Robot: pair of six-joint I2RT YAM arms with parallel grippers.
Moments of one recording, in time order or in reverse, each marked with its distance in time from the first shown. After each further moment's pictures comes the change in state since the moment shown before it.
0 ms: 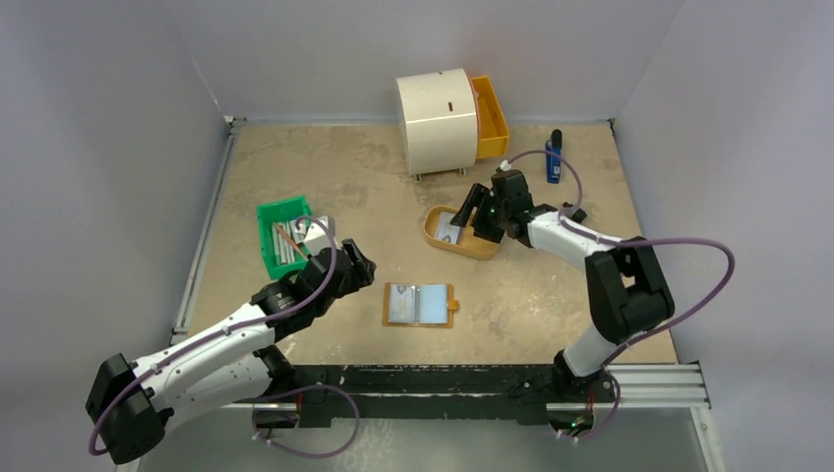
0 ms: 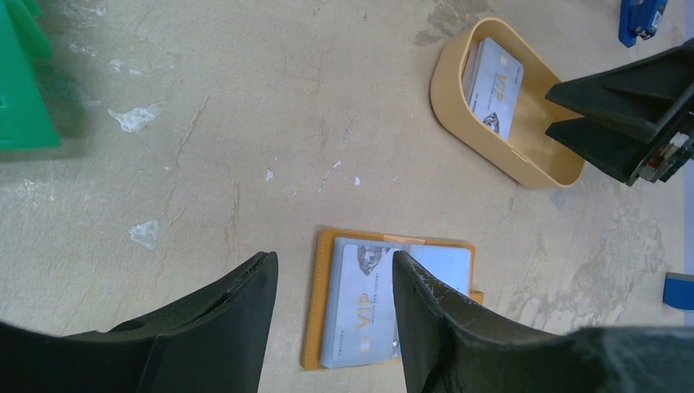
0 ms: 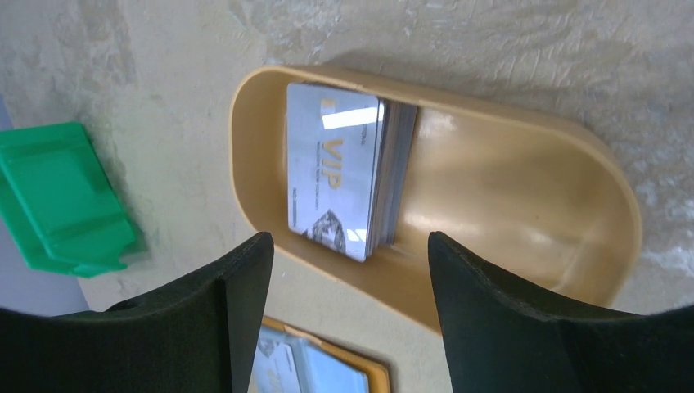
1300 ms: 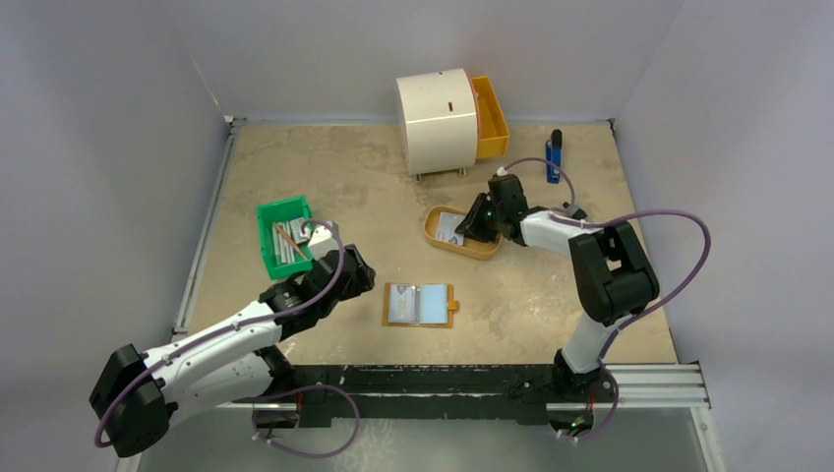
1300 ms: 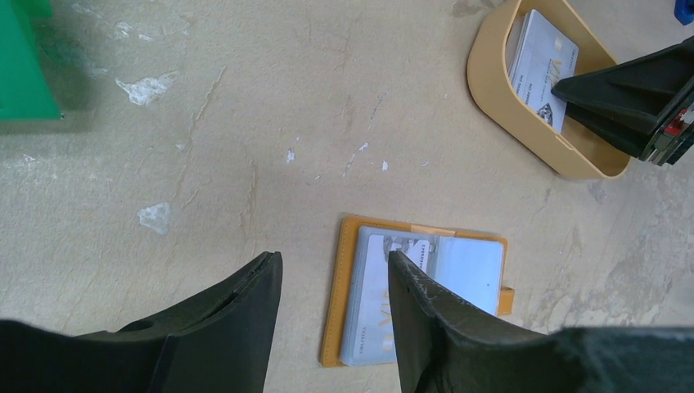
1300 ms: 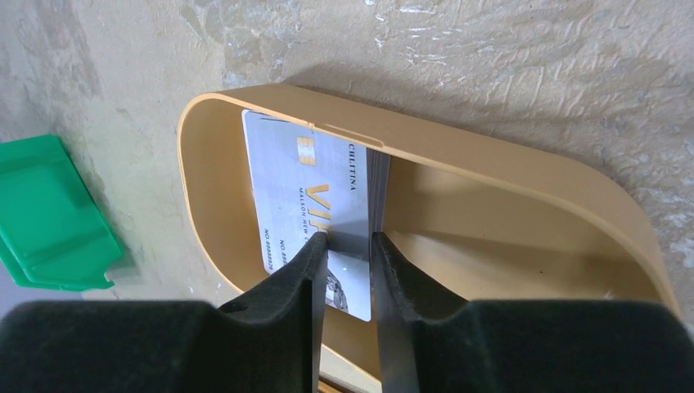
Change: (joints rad) left arm 0.000 0.051 -0.039 0.014 0.009 -0.031; right arm -0.021 0.172 0.020 0.101 -0.046 0.026
